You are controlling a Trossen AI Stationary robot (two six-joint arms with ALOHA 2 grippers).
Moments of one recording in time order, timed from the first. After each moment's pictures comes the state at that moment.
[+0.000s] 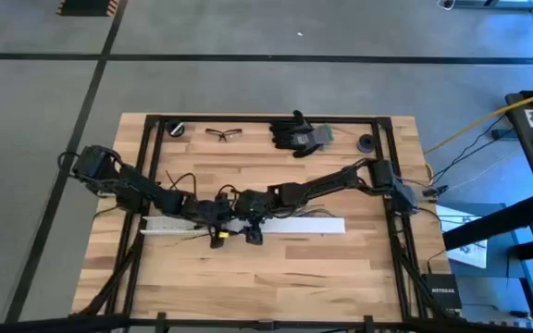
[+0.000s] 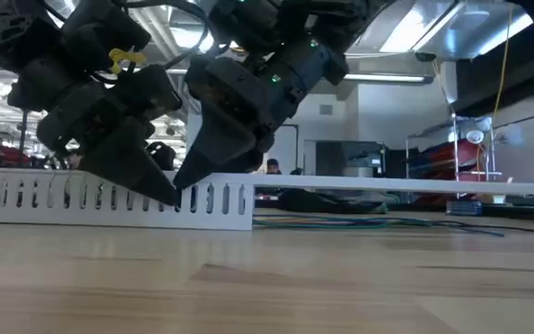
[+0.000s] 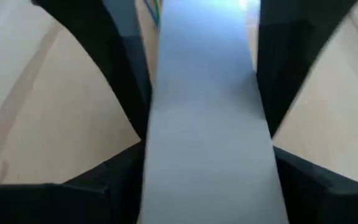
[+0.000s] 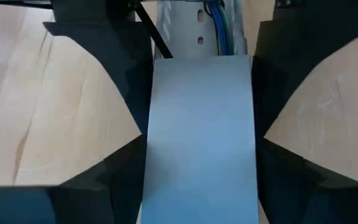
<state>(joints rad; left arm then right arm) -0.22 1.58 0.43 0.51 -0.13 -0.23 0.09 2.19 1.50 -0.19 -0.15 0.15</state>
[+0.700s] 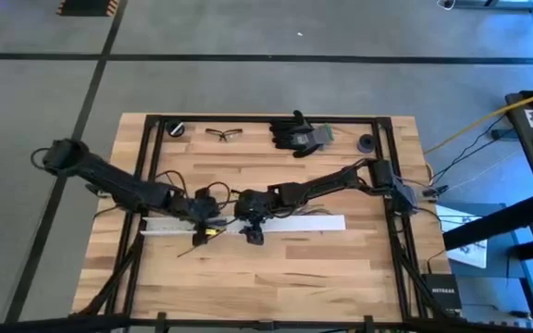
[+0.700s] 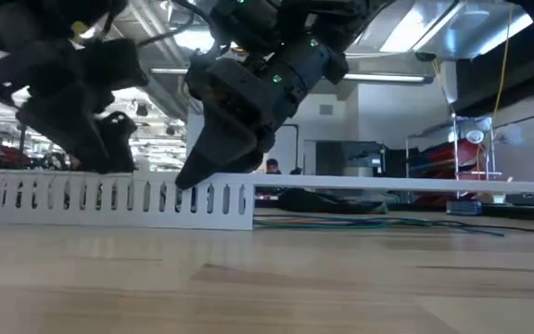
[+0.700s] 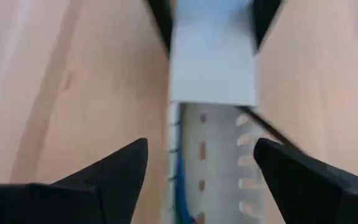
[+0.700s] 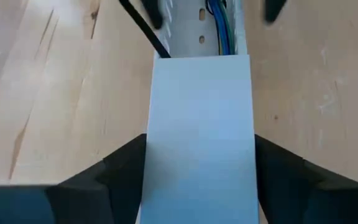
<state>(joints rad) -0.31 1.24 0.47 -0.09 -0.18 -0.32 0.08 2.19 1.50 -0.22 -0.15 0.11</state>
